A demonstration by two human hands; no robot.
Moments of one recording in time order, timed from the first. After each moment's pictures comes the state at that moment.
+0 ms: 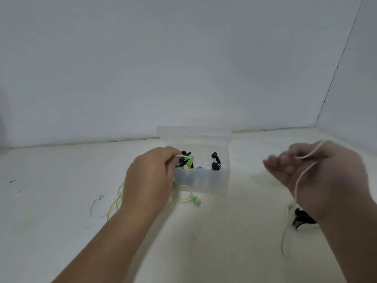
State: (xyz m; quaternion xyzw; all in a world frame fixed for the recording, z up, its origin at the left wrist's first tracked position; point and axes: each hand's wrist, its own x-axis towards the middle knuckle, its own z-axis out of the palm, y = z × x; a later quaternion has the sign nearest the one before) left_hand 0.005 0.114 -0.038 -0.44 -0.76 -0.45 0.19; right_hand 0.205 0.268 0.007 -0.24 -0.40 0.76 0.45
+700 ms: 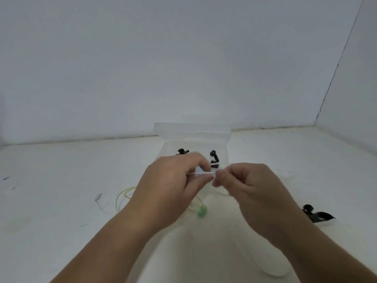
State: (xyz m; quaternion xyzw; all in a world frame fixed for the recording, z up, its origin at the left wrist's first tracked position) left_hand 0.033 0.108 -0.023 -0.58 -0.72 -0.37 0.07; right_hand 0.178 0.216 -0.022 -0.22 -0.83 0.41 0.30
